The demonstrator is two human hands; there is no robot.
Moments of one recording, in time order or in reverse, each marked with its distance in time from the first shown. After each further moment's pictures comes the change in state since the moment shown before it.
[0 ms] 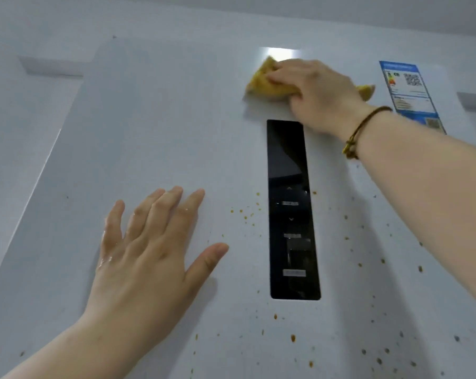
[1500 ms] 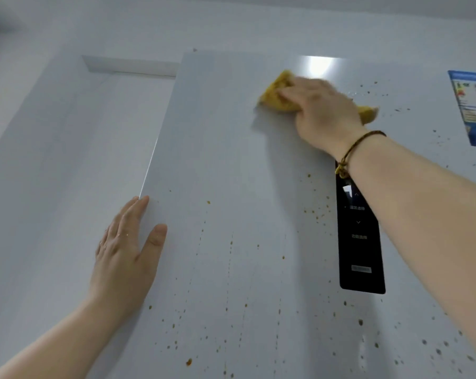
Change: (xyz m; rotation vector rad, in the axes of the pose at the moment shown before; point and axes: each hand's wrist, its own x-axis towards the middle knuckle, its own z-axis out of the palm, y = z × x) left_hand -0.033 -0.091 -0.029 -0.508 0.058 -0.544; right_hand 0.014 -0.088 0.013 0.033 -0.062 -0.030
